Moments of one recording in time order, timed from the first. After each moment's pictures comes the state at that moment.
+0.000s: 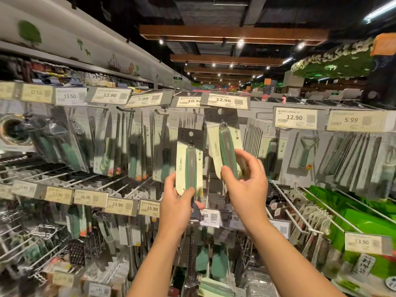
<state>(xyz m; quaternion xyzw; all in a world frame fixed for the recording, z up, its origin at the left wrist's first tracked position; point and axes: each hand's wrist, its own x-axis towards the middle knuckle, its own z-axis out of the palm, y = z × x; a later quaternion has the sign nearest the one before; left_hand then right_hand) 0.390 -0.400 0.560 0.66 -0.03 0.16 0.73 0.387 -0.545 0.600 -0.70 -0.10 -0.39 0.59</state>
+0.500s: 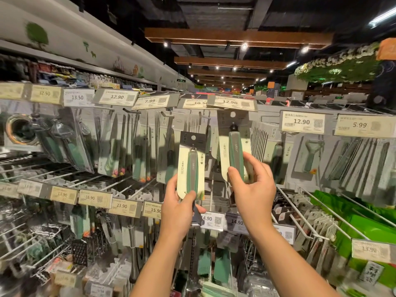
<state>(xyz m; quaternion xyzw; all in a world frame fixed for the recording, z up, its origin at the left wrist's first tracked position) 0.398 -0.392 0.552 0.64 -0.04 0.16 0.75 0.392 -0.545 0.597 -0.70 -0.07 -0.44 0.56</state>
